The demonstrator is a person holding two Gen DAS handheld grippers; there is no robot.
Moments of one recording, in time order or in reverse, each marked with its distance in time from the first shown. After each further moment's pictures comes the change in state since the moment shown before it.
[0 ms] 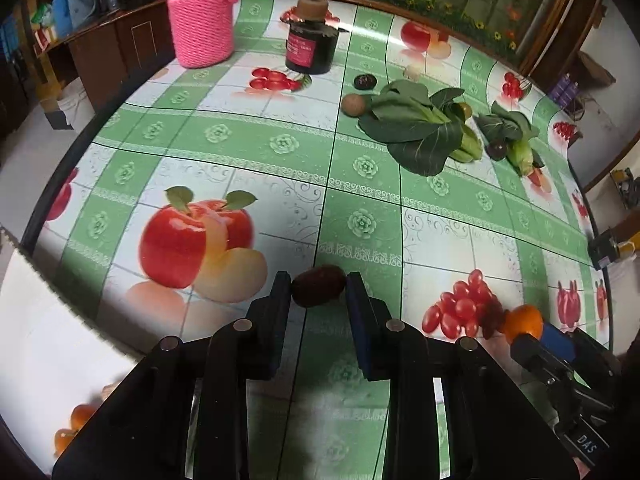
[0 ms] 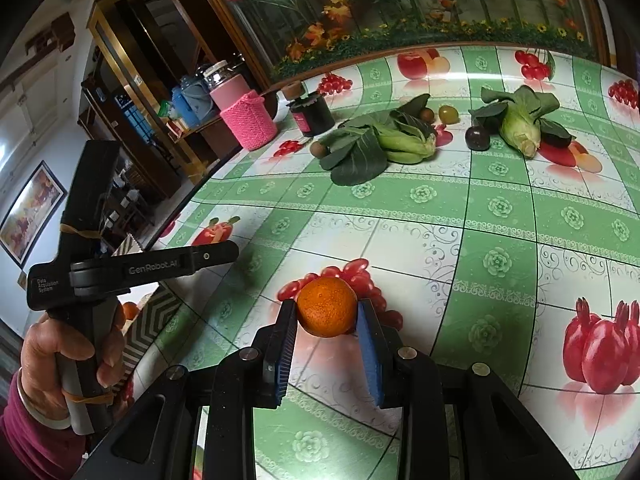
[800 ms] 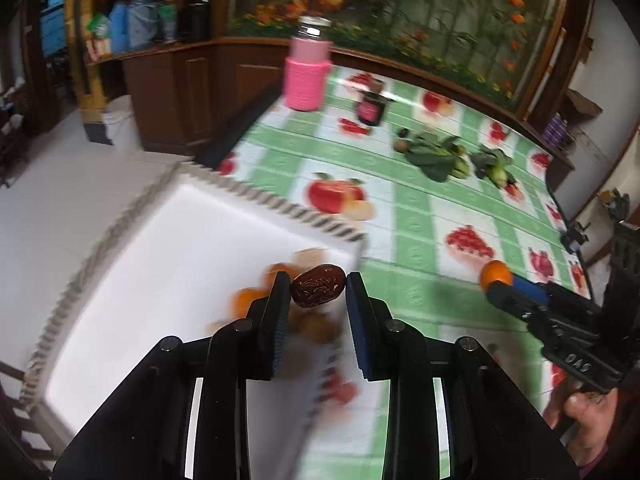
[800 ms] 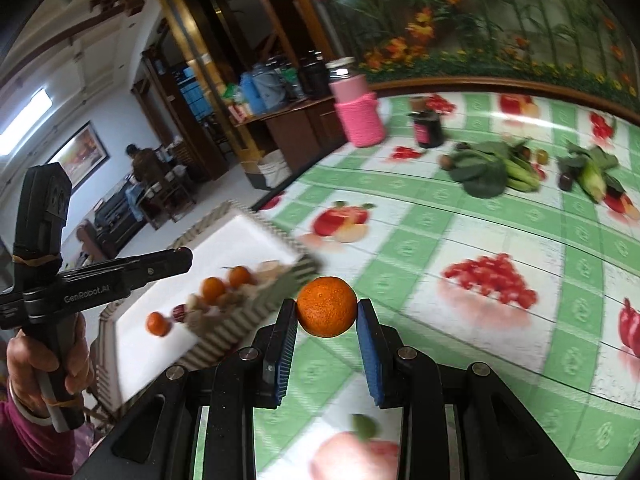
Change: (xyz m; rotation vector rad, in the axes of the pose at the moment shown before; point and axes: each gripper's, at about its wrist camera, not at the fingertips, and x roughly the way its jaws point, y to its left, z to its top) left arm -0.157 0.098 -0.110 -0.056 -0.207 0.054; right arm -0.024 0.130 -0.036 -0.185 -0.023 0.120
